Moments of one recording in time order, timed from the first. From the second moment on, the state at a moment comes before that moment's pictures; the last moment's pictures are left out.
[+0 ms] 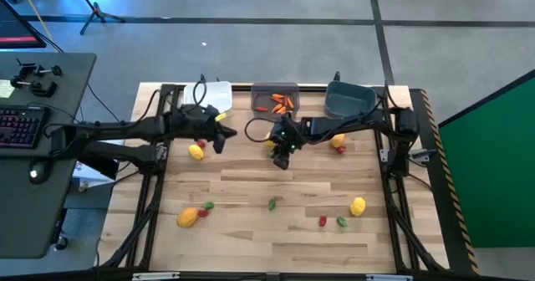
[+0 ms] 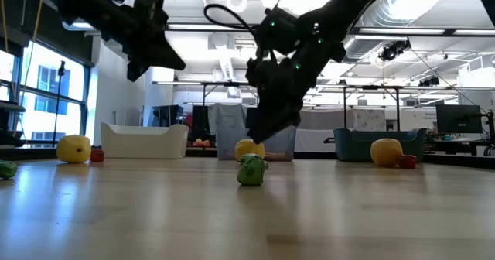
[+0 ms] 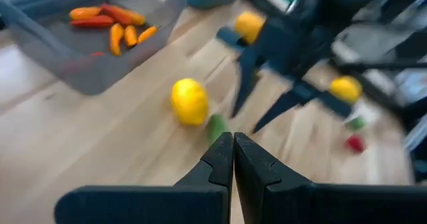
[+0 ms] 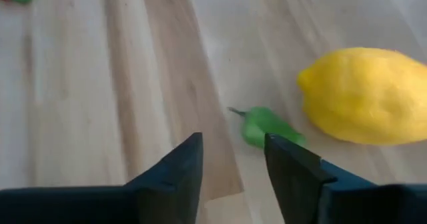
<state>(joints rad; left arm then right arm) 0.27 0.98 0.58 -0.09 0.05 -0.48 -0.17 1.88 1.16 -0.23 -0.18 0.20</state>
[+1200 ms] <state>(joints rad) 0.25 0.97 0.50 -0.08 0.12 -0.50 -0.30 2.02 1.40 -0.47 -0.11 -0.85</state>
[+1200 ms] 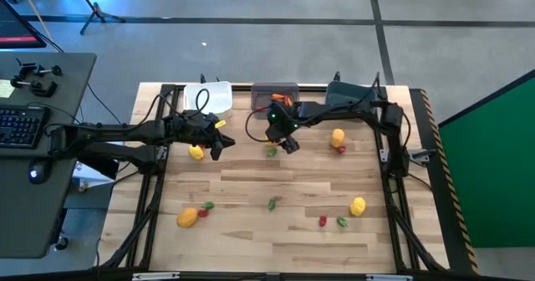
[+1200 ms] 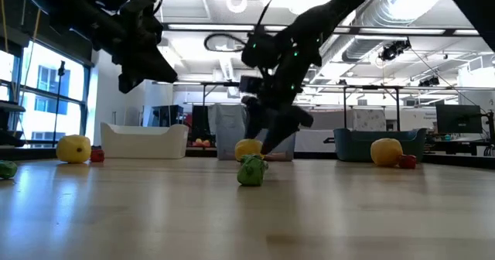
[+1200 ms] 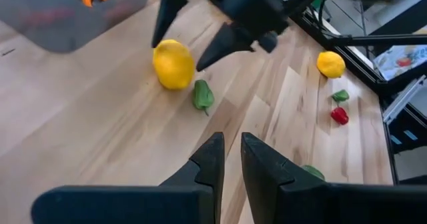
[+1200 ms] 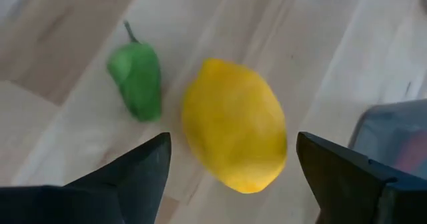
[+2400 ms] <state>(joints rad) 0.41 0.80 0.50 -0.03 0.16 -0.54 -0.29 1.97 1.40 0.18 -0.40 0.29</state>
